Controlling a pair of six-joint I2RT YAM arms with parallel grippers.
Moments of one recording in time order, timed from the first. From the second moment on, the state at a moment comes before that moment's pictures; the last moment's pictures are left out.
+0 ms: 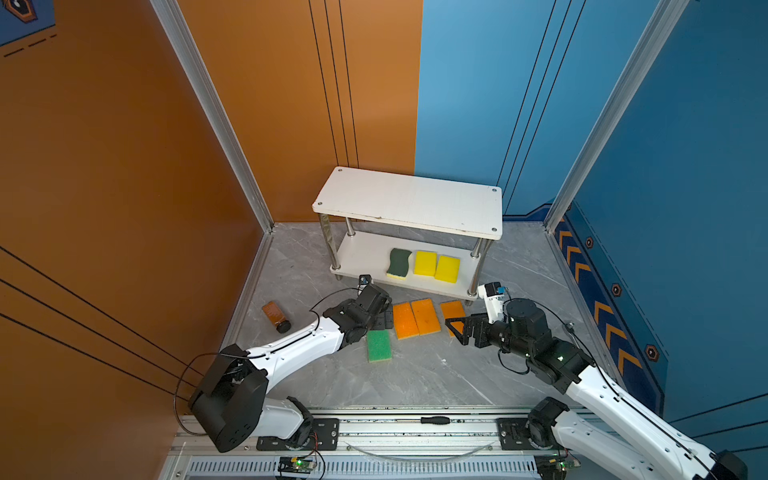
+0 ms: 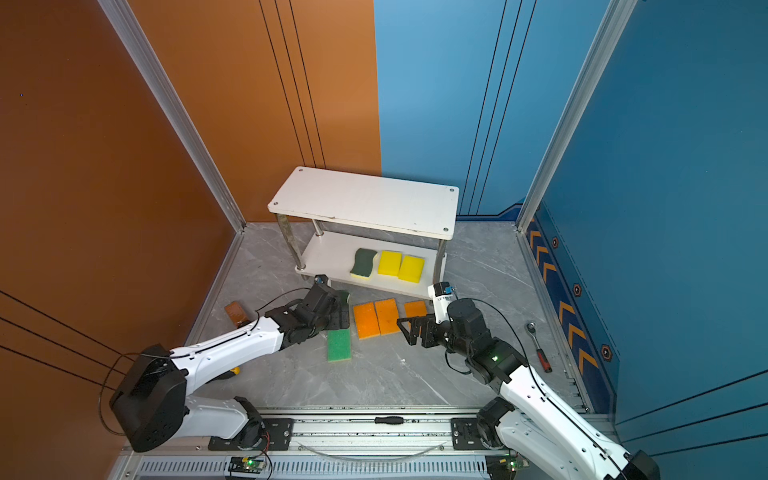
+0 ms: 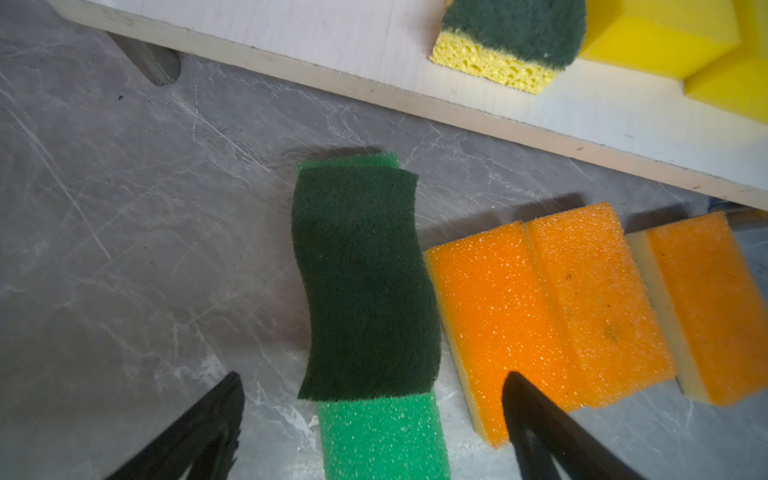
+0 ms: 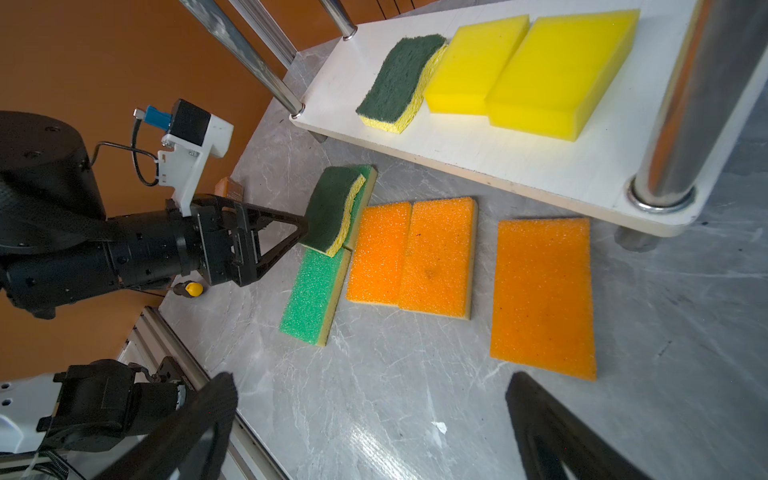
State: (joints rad) left arm -0.69 1.36 0.81 -0.37 -0.30 -0.62; right arm 0.59 0.80 0.61 -0.33 -0.20 0.52
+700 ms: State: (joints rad) left arm -0.73 1.38 0.80 -0.34 -0.31 -0.63; right arm 0.60 0.86 0.61 -0.29 -0.22 0.53
